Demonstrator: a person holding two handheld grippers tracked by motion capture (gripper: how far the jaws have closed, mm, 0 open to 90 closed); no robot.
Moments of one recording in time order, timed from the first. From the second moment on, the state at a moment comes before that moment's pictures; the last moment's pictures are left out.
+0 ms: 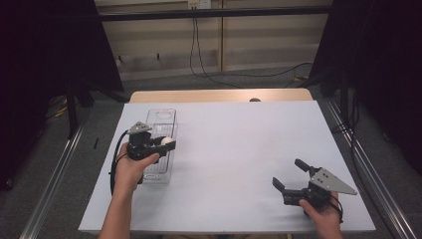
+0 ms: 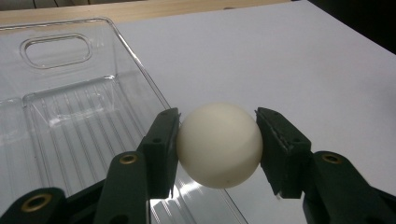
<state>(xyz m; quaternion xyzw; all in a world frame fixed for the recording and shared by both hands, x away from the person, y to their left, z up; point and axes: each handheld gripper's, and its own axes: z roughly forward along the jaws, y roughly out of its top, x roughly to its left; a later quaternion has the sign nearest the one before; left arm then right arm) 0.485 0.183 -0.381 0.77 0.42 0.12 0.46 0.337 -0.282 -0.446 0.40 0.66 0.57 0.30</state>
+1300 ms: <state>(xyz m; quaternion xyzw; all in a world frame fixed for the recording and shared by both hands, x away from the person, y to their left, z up) 0.488 0.206 -0.375 0.76 0.44 0.15 0.46 0.337 -0.281 -0.446 0.40 0.66 0.57 0.30</state>
